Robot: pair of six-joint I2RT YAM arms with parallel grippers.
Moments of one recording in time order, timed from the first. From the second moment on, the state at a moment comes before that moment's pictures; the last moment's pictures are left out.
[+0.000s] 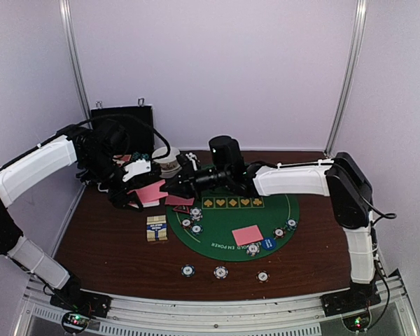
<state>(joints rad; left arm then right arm) -0.48 1.46 1.37 -1.13 0.33 0.78 0.88 2.12 1.61 0.30 -0.83 1.31</state>
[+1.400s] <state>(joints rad) -0.48 1.46 1.37 -1.13 0.32 0.78 0.38 2.45 2.14 -0.53 -0.58 0.67</state>
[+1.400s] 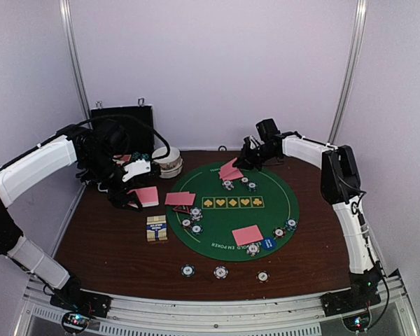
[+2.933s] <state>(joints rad) -0.48 1.46 1.37 -1.13 0.31 0.79 0.58 1.90 1.59 -0.25 -0.53 0.72</state>
